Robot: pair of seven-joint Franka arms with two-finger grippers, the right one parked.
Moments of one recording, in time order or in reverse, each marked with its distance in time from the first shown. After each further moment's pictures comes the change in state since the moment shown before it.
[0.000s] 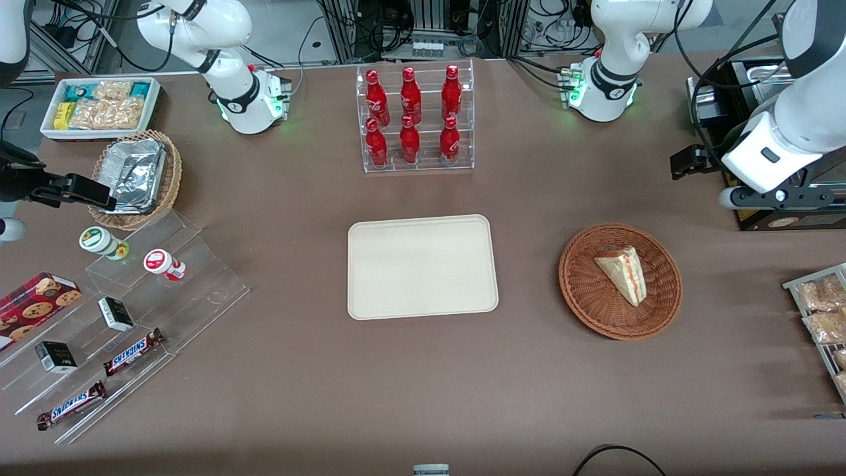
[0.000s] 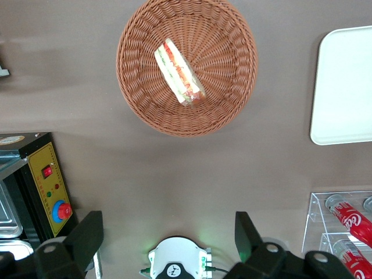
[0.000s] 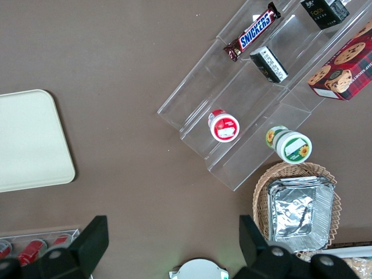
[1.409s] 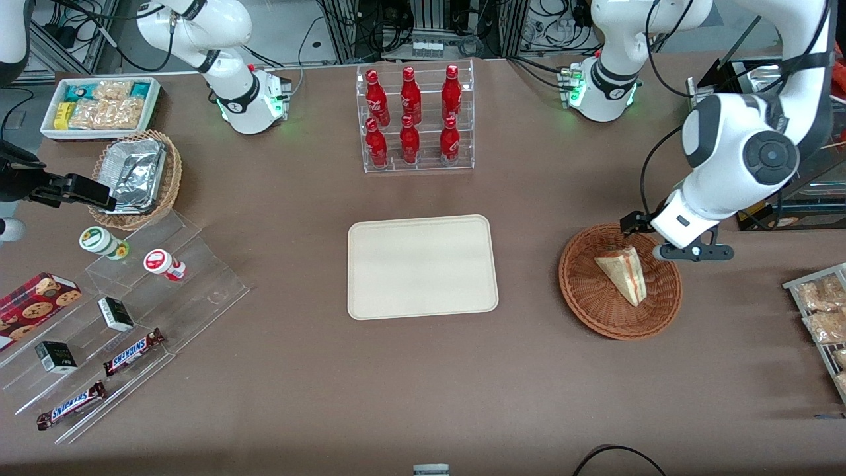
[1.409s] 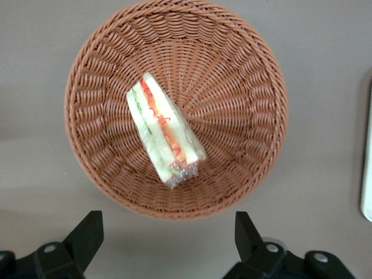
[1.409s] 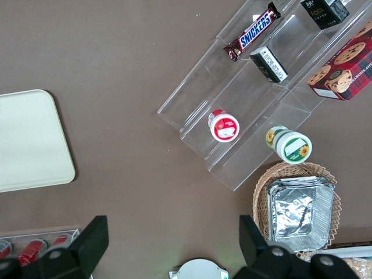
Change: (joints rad) arm -0.002 0.045 0.005 -0.546 -0.013 0.738 0.004
